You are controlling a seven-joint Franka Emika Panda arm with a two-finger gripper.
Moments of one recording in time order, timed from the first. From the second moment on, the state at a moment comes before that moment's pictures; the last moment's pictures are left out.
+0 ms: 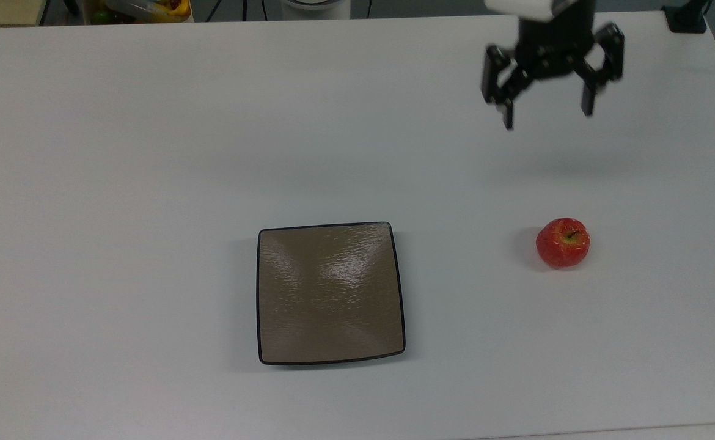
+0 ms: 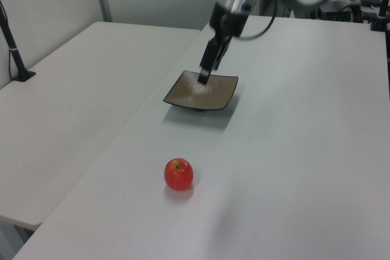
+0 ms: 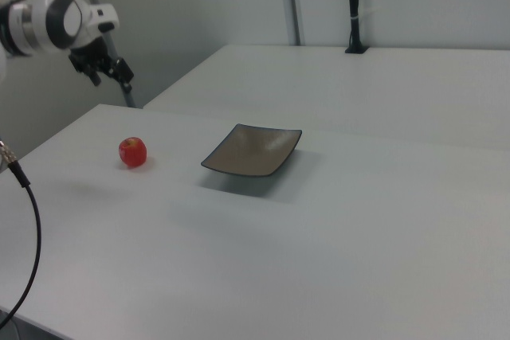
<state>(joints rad) 0.50 0.40 0.03 -1.31 -0.01 2.10 0.37</state>
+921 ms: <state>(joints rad) 0.60 0.74 0.03 -1.29 -0.24 2.59 0.47</state>
